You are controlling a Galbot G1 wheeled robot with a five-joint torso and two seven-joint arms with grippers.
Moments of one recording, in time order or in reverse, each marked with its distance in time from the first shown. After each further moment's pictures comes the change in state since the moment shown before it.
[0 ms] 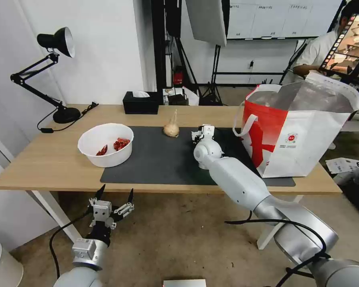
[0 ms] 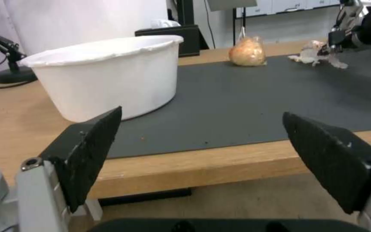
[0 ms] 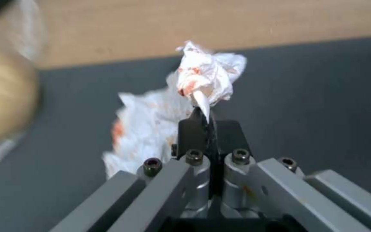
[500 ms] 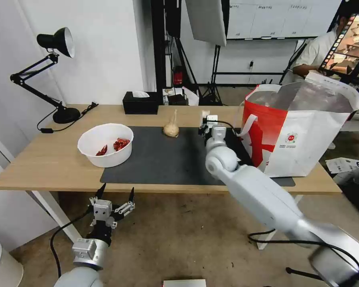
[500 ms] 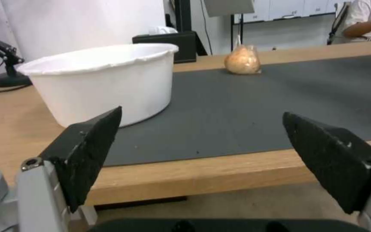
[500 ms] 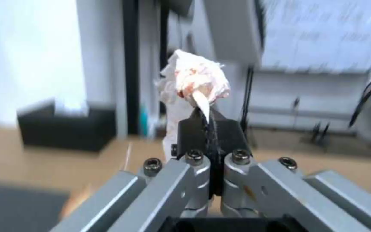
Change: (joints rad) left arm 0.004 -0.008 0.010 -0.020 -0.001 -0.002 -0.002; right arm -0.157 -0.304 0.038 0.601 -0.291 0.150 -0.061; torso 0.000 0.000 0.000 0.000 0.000
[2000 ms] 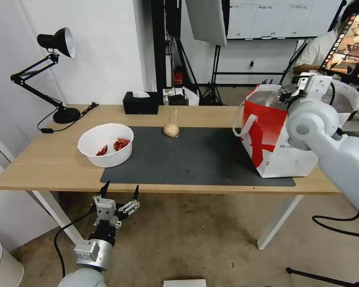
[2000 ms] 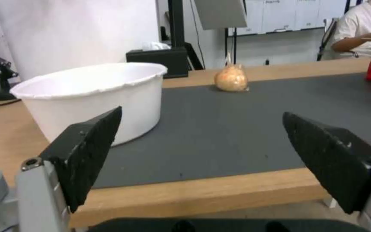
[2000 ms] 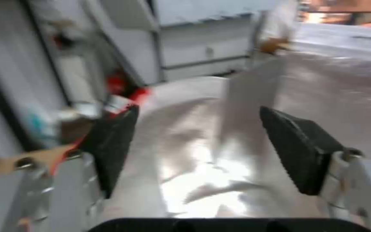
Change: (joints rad) left arm 0.004 0.008 0.032 -0.049 0.005 -0.009 -0.022; right arm 0.047 -0.379 0.227 0.259 0.596 -0.218 0.297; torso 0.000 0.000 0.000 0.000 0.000
